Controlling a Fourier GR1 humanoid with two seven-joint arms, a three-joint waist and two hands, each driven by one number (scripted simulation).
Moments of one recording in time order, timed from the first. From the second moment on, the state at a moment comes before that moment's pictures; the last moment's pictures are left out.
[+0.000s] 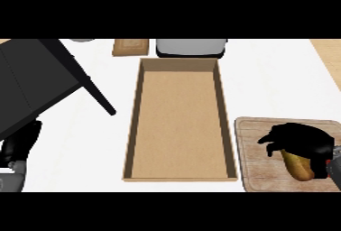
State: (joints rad) left arm -0.09 0.46 0.02 -1.31 -0.10 0.22 0.05; right arm -0.26 -0.71 0.39 -1.20 1.09 0.20 -0.82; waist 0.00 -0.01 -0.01
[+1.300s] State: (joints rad) left arm -0.11 0.43 0.03 -1.31 -0.14 0.19 0.04; right arm -0.88 -0.54 -0.04 -0.58 0.84 0.02 -1.02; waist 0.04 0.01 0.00
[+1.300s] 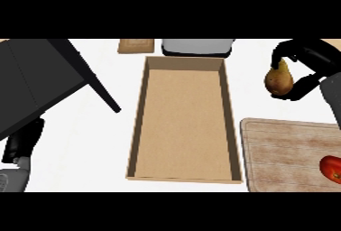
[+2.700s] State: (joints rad) left arm -0.08 0.43 0.08 -1.34 -0.15 0.15 0.06; right arm -1.11 -0.06 0.06 -0.81 0.58 0.40 -0.46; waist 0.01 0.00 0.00
